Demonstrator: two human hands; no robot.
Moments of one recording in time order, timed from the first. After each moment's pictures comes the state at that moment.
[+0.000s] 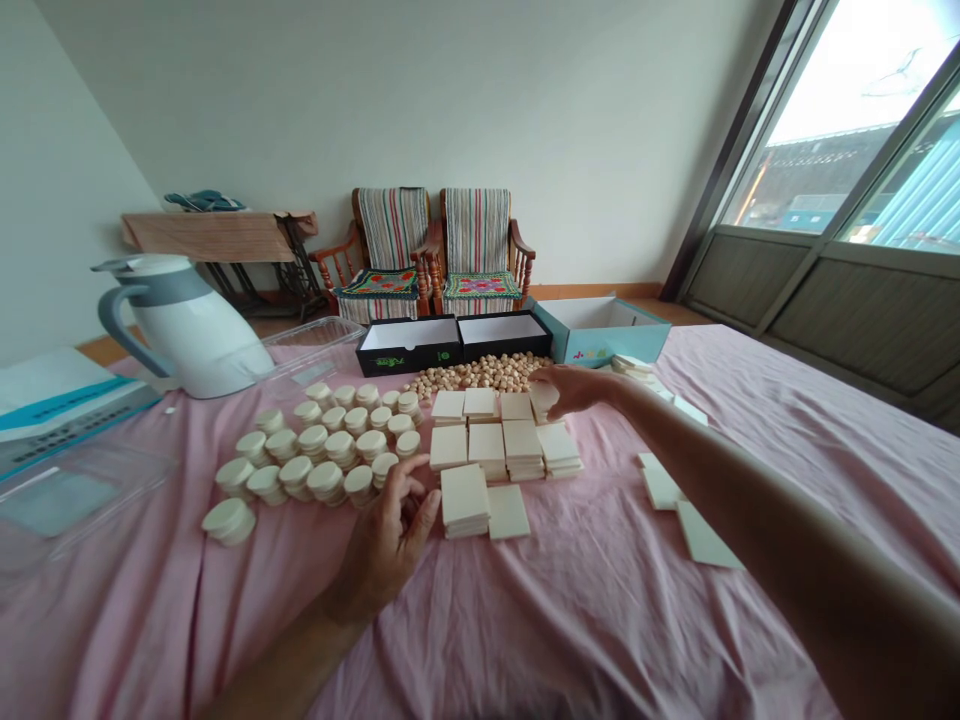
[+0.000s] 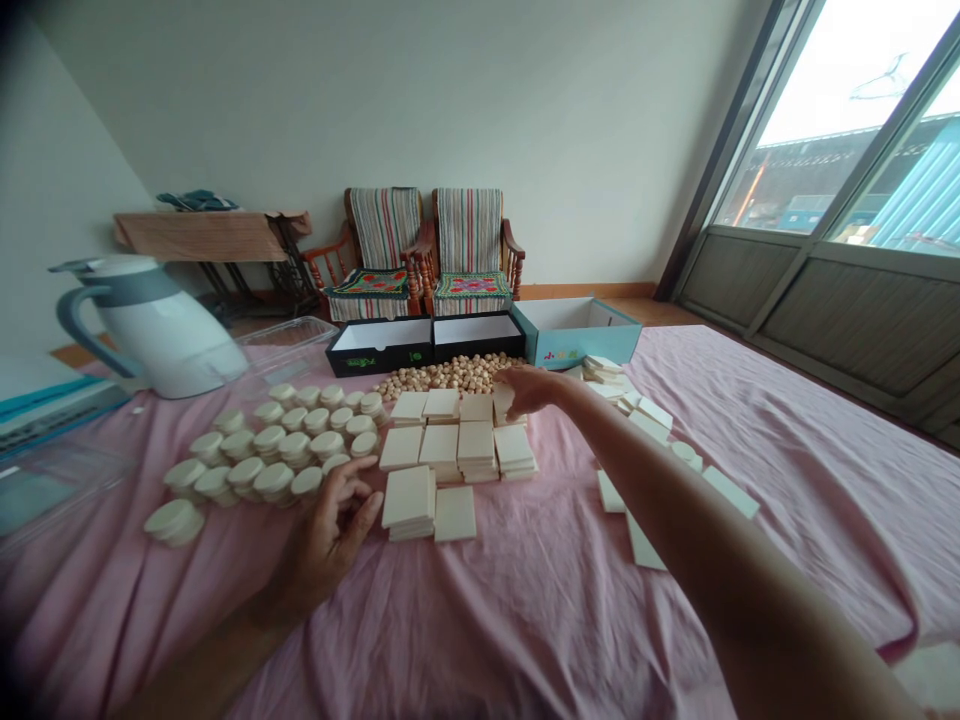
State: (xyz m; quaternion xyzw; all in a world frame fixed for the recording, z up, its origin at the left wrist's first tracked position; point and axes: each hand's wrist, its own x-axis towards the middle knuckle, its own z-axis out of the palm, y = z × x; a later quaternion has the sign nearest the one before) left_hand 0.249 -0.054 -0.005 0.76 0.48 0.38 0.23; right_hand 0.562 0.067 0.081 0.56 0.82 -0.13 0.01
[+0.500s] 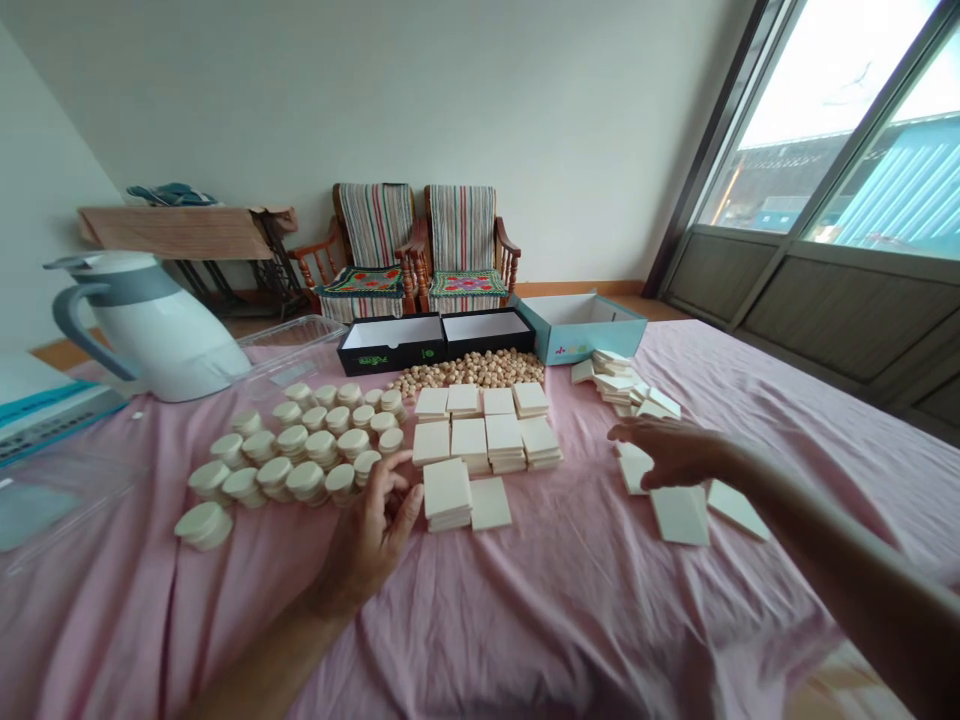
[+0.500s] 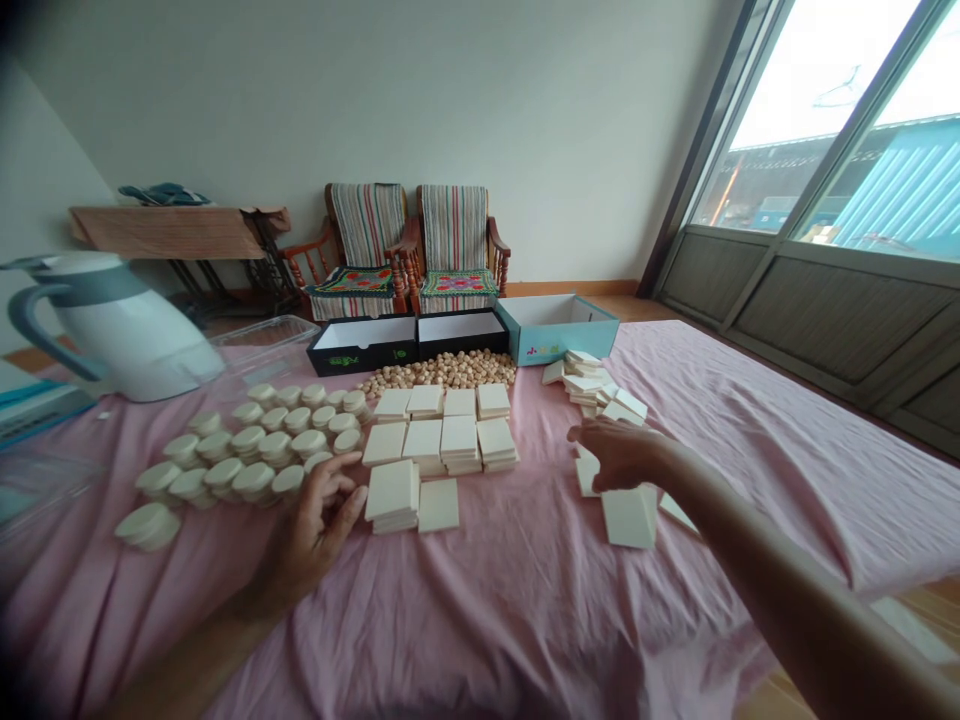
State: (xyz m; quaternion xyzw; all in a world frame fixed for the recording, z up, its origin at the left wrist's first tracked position) left_hand 0.250 -0.051 -0.005 0.77 0.47 0.38 0.20; right_hand 0.645 -0.059 0.066 0.63 0.76 -0.12 0.12
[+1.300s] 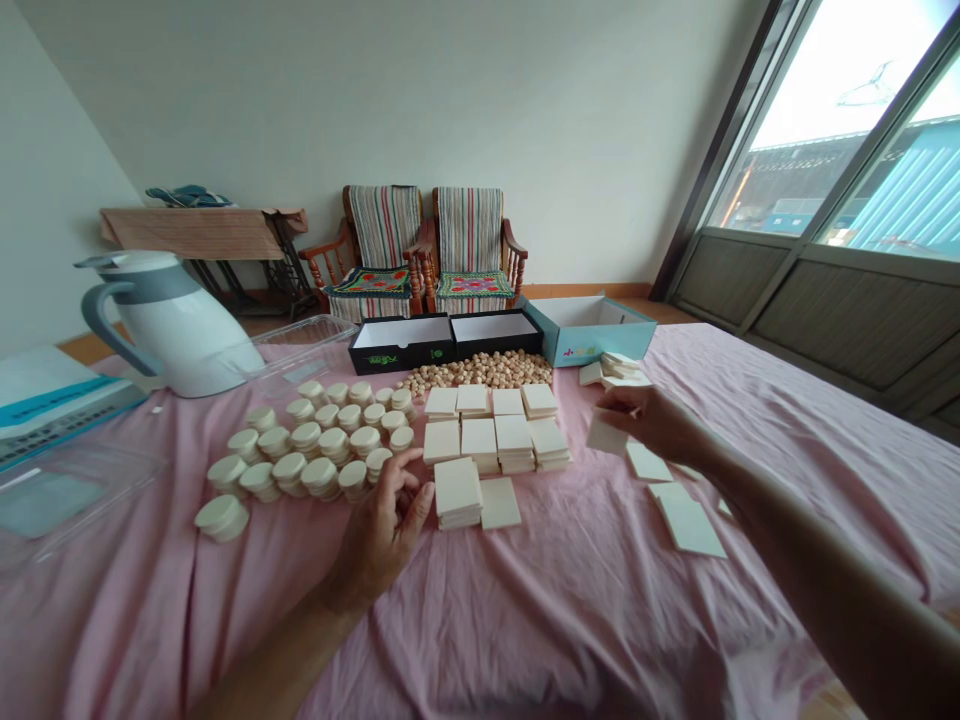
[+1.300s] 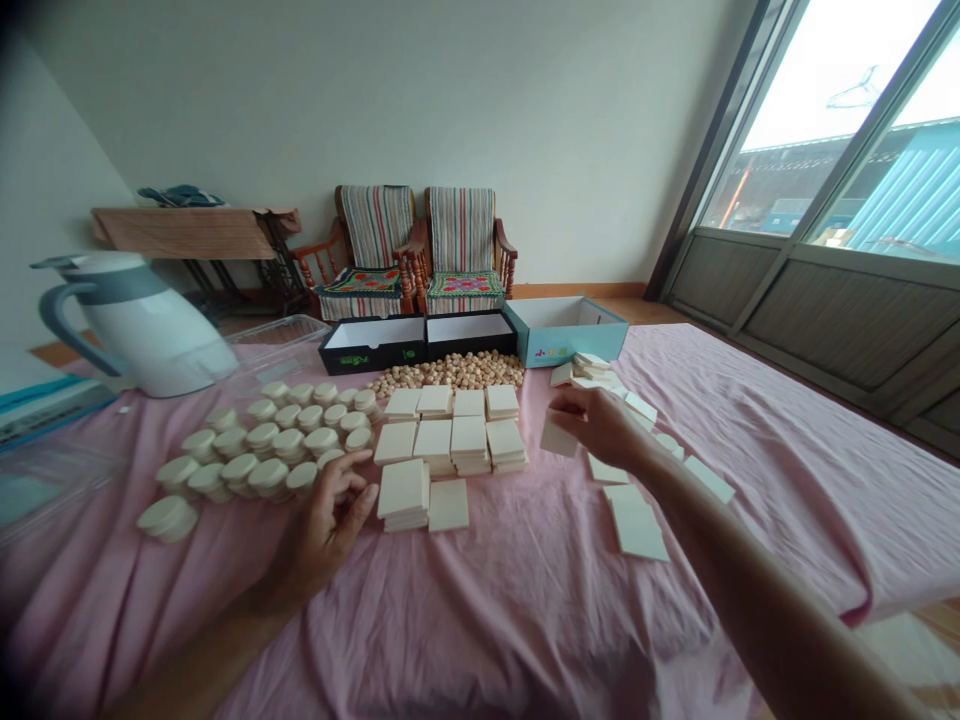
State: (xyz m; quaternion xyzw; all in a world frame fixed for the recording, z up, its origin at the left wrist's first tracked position) left_hand 0.251 -0.054 -0.003 0.76 0.47 0.38 0.22; right_hand 0.620 -0.040 0.059 0.63 0.71 -0.15 -0.25
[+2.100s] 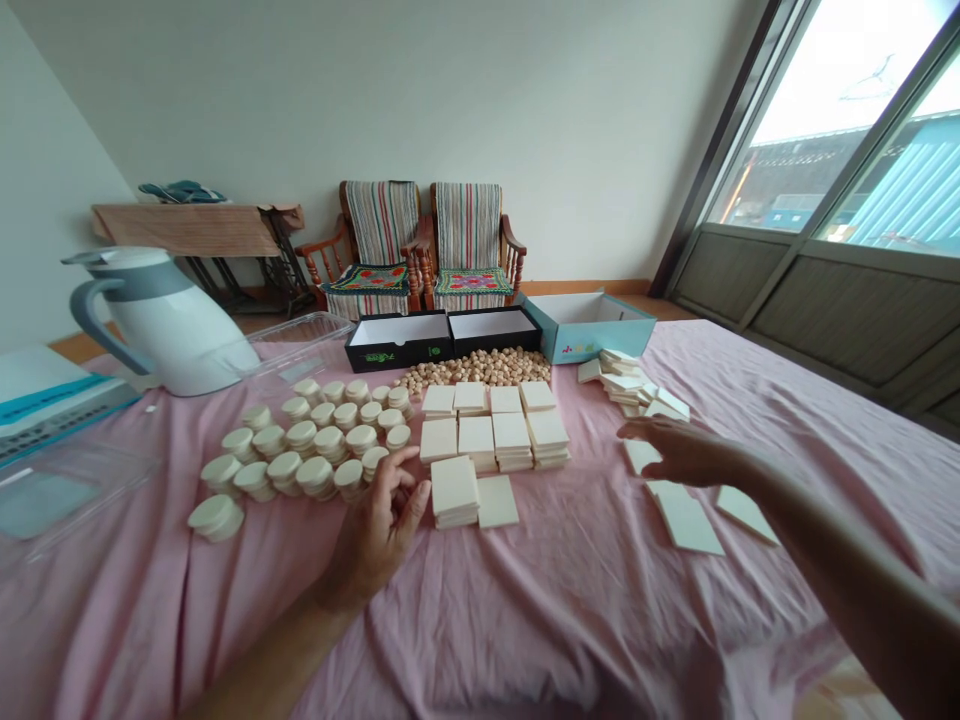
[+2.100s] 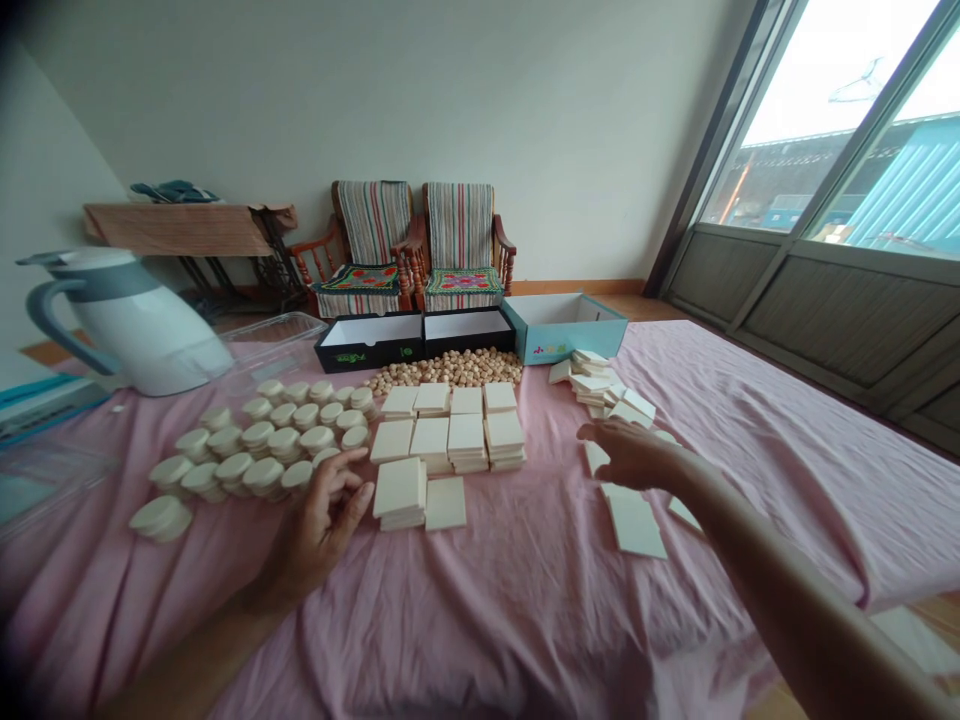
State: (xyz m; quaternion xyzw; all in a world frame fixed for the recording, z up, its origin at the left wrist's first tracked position) left_hand 0.249 -0.052 -0.005 0.77 0.47 0.38 0.21; right_hand 0.665 -0.057 0.044 0.63 0.77 -0.12 0.01
